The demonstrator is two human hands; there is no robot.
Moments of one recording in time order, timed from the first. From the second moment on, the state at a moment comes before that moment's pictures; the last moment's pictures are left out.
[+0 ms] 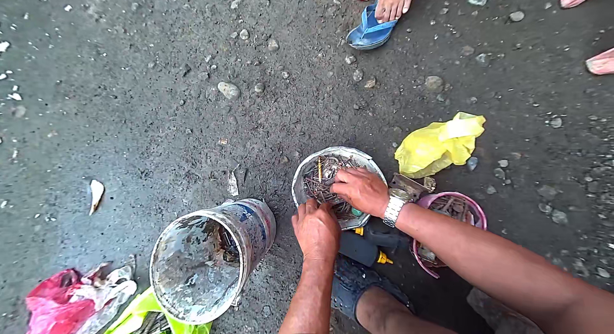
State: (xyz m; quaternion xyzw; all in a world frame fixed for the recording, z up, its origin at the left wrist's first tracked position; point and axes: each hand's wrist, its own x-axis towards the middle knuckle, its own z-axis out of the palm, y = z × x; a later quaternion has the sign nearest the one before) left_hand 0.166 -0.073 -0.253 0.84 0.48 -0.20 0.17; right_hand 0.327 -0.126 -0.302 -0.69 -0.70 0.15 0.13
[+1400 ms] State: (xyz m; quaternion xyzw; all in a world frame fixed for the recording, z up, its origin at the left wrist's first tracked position) left_hand 0.111 -0.093 -0.256 0.81 0.51 0.08 0.27; right_hand 0.330 -0.125 -0.263 -0.84 -0.47 0.27 0.01
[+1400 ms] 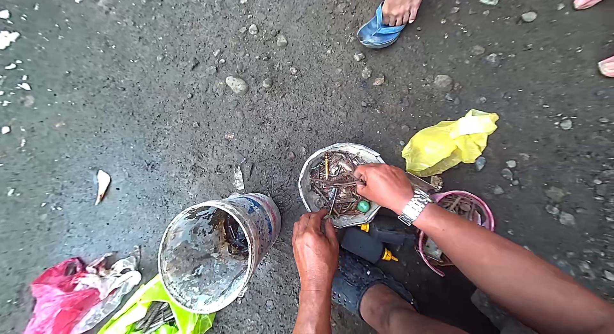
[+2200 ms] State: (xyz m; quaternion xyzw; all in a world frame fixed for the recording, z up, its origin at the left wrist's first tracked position) left_hand 0.202 -0.039 -0.267 0.74 0.59 -0.20 0.24; right_hand 0.345 -0.156 -0.255 -0.82 -0.47 0.32 0.10
